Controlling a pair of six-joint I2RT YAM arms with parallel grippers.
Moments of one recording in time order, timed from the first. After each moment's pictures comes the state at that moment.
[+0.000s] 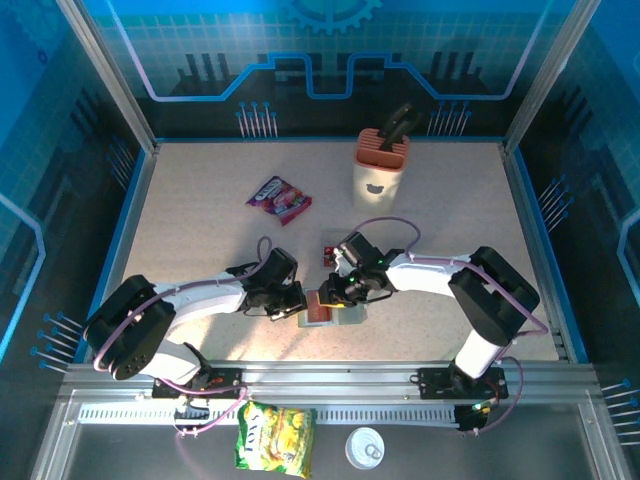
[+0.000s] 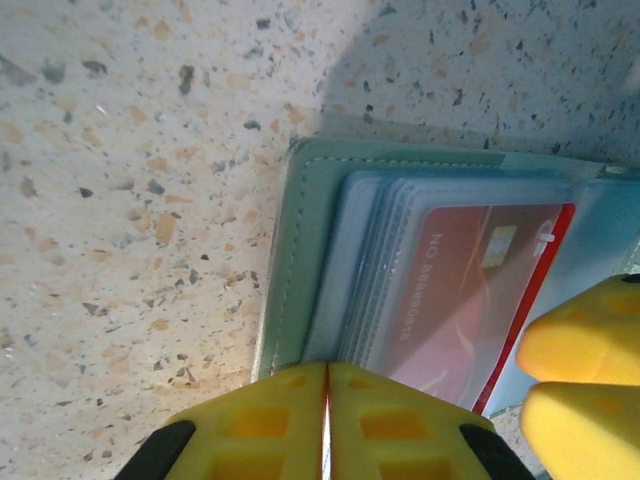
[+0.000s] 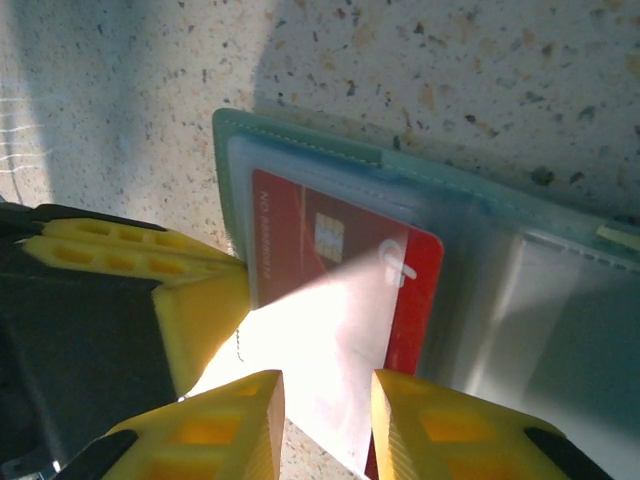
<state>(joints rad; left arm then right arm) -0.68 1.44 0.60 -0.28 0.29 -1.06 0.76 1.69 0.84 -0.24 -0.53 0.77</state>
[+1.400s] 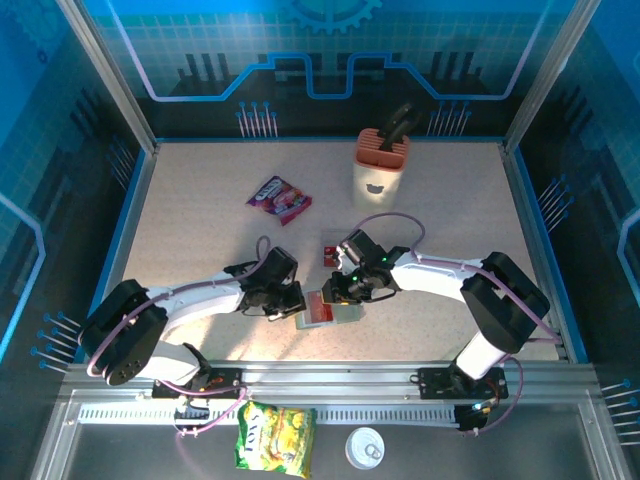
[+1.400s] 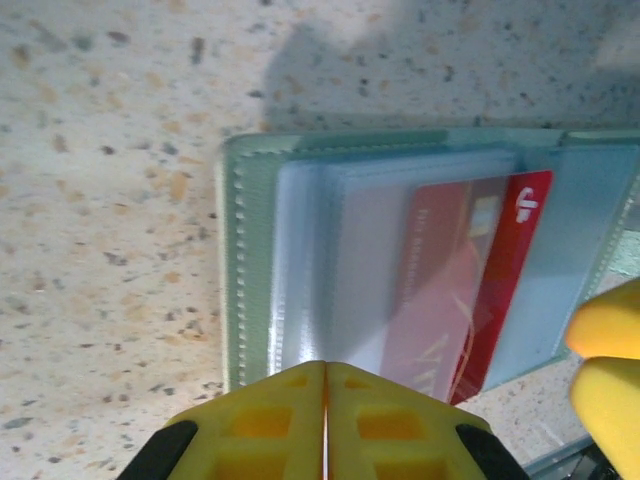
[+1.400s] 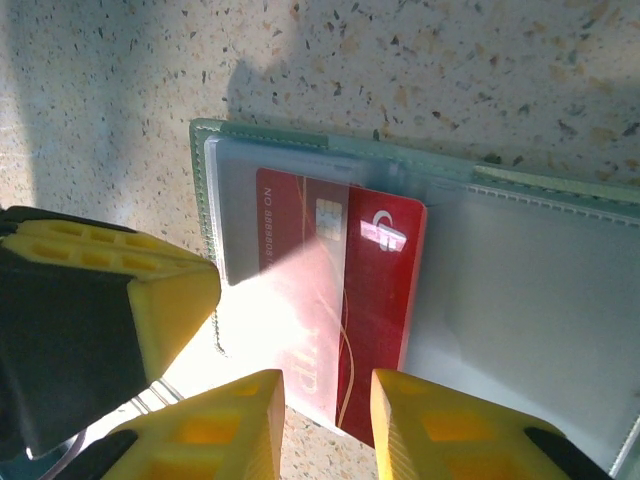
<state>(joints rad) -0.70 1.40 0.63 -0.36 0.28 -1.06 0.76 1.62 0.86 -0.34 -0.47 0.72</state>
